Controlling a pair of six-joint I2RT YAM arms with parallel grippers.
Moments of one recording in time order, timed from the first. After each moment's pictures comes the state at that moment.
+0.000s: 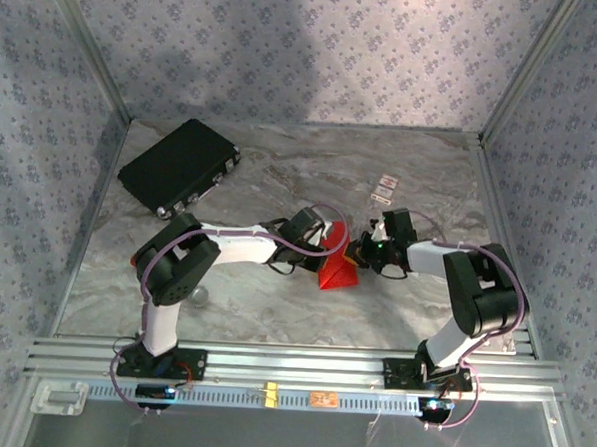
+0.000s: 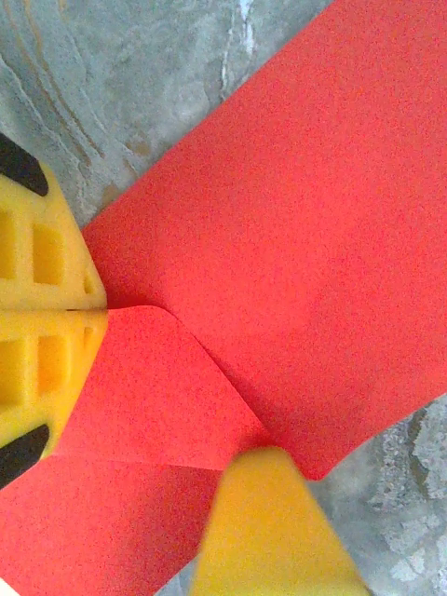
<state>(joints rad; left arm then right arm) -0.89 1.92 1.11 -0.16 0.17 -0.46 0.27 1.61 0.65 0.00 -0.61 0.80</state>
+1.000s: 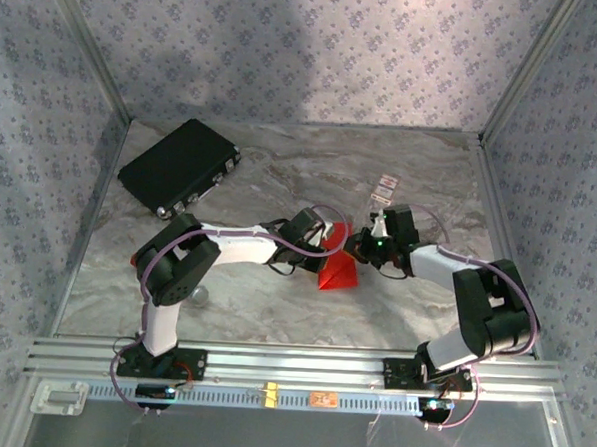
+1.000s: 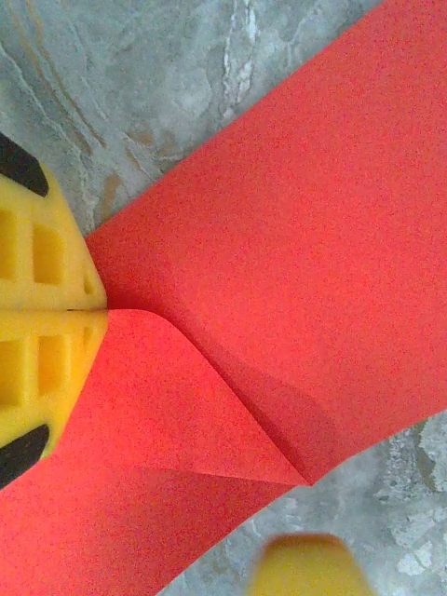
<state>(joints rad) -0.89 1.92 1.11 -0.16 0.17 -0.46 0.32 1.50 0.62 0.03 -0.58 0.80</state>
